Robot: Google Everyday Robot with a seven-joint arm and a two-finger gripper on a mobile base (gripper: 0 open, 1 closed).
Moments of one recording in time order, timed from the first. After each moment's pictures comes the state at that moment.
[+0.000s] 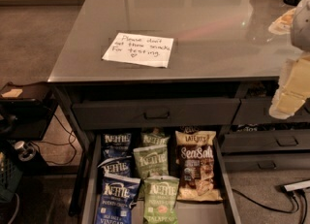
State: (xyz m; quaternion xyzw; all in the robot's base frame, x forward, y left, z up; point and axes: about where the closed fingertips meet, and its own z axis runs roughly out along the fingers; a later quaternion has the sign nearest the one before) arm 0.438 -0.217 0.976 -0.60 0.78 -0.03 0.16
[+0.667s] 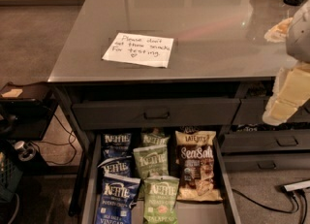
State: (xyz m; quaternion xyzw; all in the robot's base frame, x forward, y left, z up) arm 0.437 -0.211 0.963 -0.60 0.78 -0.02 0.17
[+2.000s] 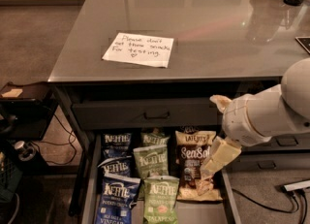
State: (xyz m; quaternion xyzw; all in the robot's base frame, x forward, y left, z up) arm 0.433 -0.134 0.790 -0.60 0.75 0.08 0.28
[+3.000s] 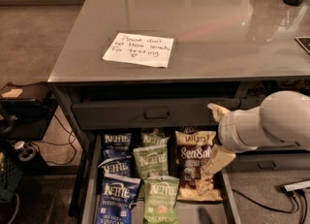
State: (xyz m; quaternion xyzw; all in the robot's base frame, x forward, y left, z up) arm 0.469 -0.155 0.715 -0.64 0.71 0.02 0.29
